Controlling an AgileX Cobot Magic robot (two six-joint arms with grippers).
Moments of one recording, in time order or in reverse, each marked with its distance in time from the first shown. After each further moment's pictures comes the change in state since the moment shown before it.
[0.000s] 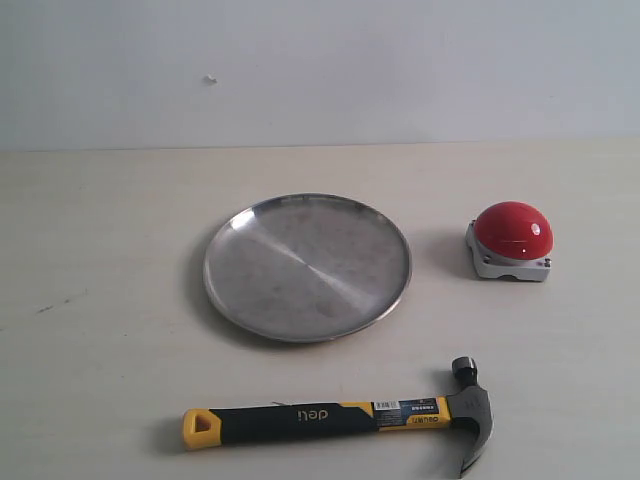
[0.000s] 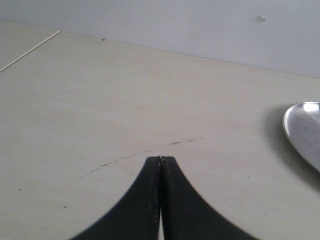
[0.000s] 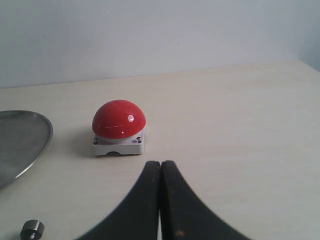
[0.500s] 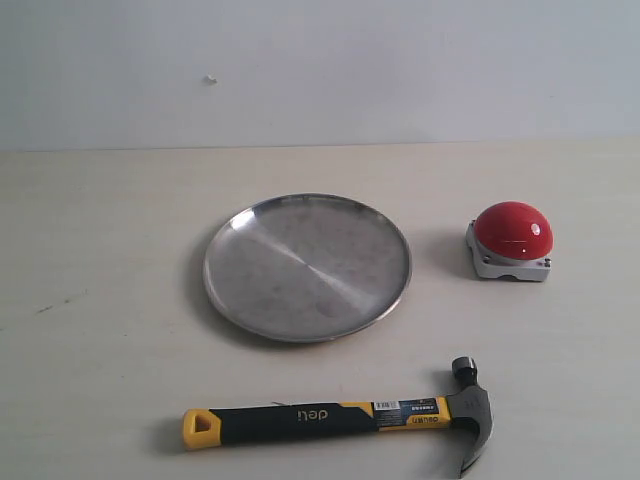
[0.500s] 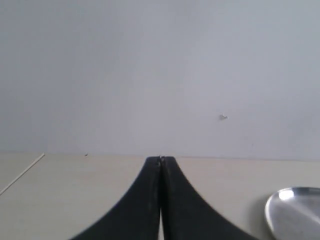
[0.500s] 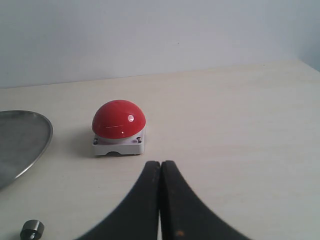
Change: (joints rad) left arm 0.000 0.000 0.000 0.079 -0.390 0.049; right arm 0.000 0.000 0.000 0.000 0.000 0.000
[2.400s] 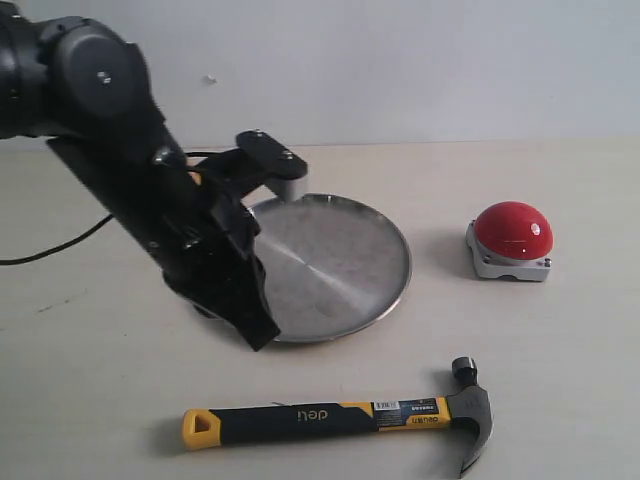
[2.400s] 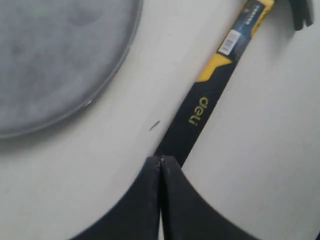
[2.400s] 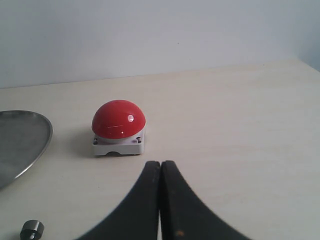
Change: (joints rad) left arm -0.696 1.699 -1.205 -0.547 0.930 0.786; right arm 0.000 0.000 0.000 0.000 0.000 0.000
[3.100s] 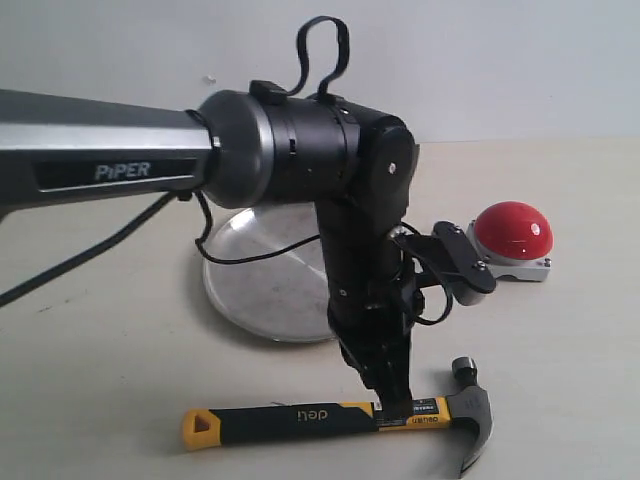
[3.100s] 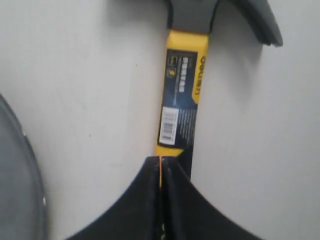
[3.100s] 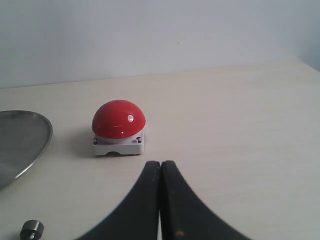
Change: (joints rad) left arm -0.247 0.463 -0.489 0.137 0.209 0.081; right arm 0.000 0.000 0.000 0.000 0.000 0.000
